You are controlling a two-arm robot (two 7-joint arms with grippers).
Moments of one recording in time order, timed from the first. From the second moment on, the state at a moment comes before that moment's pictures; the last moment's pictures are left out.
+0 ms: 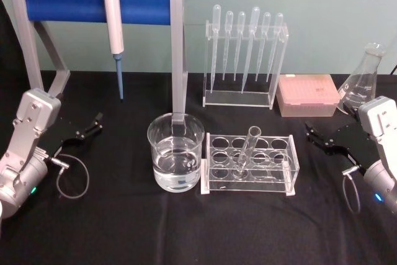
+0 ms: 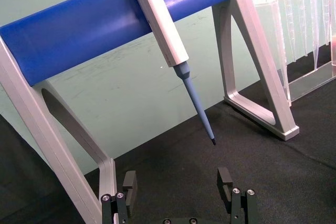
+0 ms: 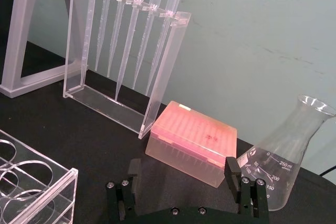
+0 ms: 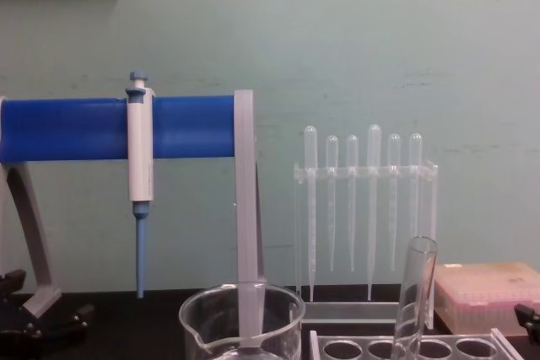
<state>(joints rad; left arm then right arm) -0.20 0.60 0.45 -1.41 -0.25 -0.12 0.03 0.20 0.60 -0.45 -1.41 0.25 -0.12 -0.03</state>
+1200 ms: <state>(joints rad) -0.20 0.60 0.45 -1.41 -0.25 -0.12 0.03 0.12 0.66 -0.35 -1.56 0.35 -0.11 0.05</state>
